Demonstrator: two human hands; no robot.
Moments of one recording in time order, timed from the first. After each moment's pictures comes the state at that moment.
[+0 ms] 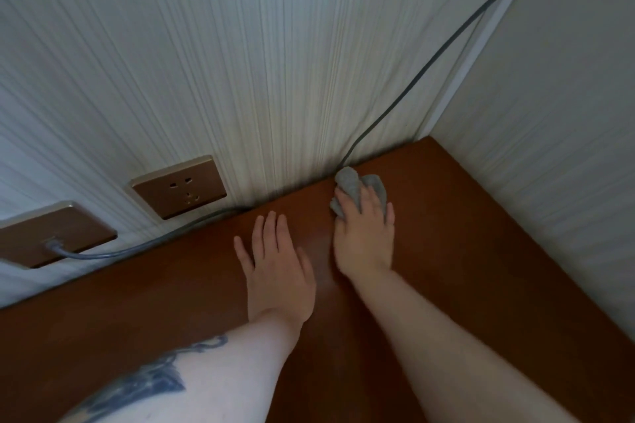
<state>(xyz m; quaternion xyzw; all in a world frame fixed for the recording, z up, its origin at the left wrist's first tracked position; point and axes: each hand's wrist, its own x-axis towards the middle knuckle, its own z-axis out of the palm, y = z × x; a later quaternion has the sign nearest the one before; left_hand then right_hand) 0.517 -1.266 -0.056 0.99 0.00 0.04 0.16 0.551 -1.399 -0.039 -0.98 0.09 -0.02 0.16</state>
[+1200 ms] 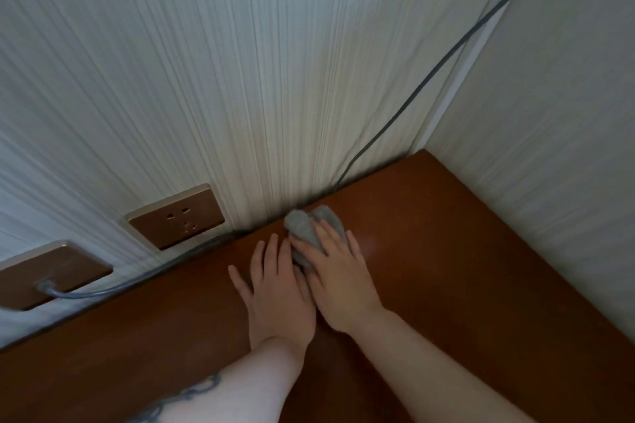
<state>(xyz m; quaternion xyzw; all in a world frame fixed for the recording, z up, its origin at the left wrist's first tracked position) 0.520 -1.264 -0.048 0.98 0.01 0.00 0.20 0.527 -1.377 -0.033 -0.97 -0.09 0.04 0.21</state>
